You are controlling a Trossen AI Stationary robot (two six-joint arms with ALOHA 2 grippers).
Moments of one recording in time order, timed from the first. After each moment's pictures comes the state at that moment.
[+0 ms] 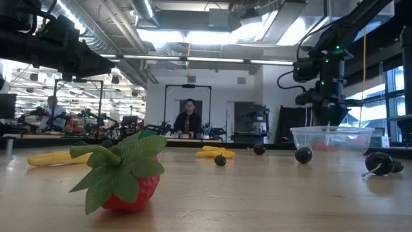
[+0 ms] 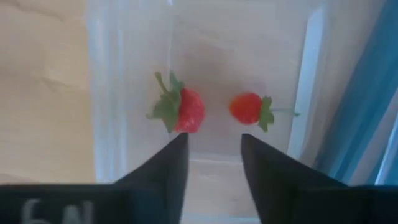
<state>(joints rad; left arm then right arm) 0.22 0.00 0.06 -0.06 -0.43 -0.10 -0.98 1.44 0.90 -0.87 0.03 0.33</state>
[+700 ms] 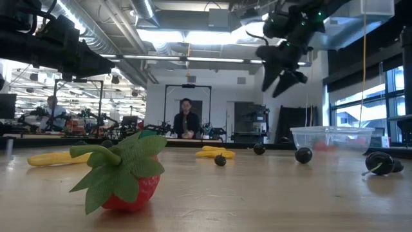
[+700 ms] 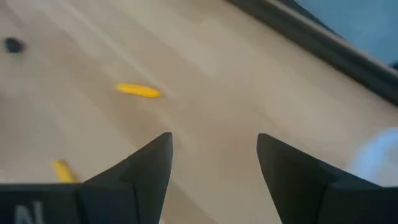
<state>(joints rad) 0.22 0.00 0.06 -0.06 -0.43 -0.10 -0.60 1.45 1.17 -0.71 -0.05 0.34</state>
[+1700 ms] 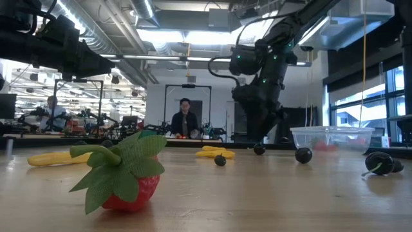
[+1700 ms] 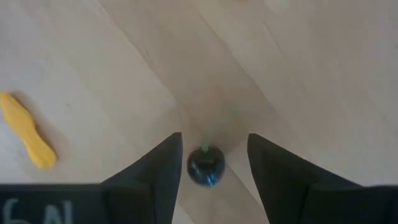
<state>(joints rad) 0.22 0.00 0.06 -0.06 -0.43 -0.10 -0.36 1.83 1.16 -0.58 -0.08 0.35</state>
